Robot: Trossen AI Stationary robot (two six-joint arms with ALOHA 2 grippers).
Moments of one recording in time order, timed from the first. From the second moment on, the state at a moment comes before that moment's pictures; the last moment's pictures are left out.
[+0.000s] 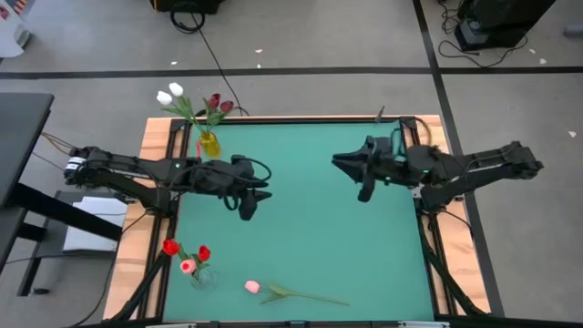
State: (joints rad) left arm -0.12 1.16 1.01 -0.36 -0.20 -0.53; right arm 0.14 0.99 0.87 0.15 0.36 0.39
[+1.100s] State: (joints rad) left arm -0.10 1.12 1.01 -0.78 -0.14 -0.38; right arm 0.47 2.12 1.49 -0.18 -0.02 0.84
